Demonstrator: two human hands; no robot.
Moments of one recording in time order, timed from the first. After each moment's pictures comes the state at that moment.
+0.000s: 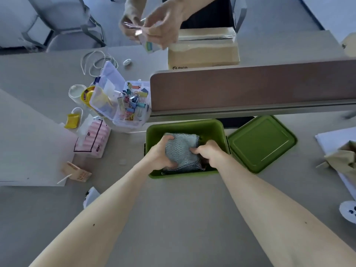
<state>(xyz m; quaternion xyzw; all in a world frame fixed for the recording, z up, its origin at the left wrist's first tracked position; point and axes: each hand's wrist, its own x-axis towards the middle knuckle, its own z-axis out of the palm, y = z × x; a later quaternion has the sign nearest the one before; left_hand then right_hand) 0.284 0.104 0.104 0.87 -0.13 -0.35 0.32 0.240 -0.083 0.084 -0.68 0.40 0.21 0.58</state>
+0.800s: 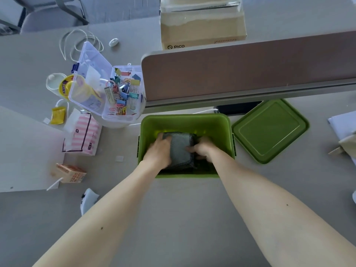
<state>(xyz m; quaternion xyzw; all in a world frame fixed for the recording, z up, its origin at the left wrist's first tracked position) 0.301 0.094 0.054 0.93 -0.18 -0.30 0.07 0.263 -0.071 0.008 -0.68 0.38 0.29 0.56</state>
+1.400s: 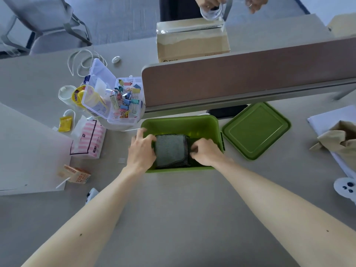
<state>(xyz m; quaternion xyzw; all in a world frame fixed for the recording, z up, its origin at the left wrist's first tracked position) 0.281 0.135 0.102 0.97 -0.17 -0.11 0.15 0.206 -0.074 0.080 -0.90 0.18 0.21 0.34</state>
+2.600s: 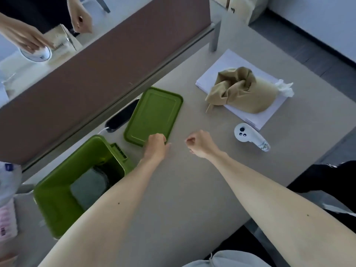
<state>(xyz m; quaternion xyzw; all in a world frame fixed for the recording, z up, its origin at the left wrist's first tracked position) 0.137 -0.222 0.040 0.91 -0.33 -0.26 0.04 0.003 -0.330 0.023 -0.76 0.41 0.06 0.50</state>
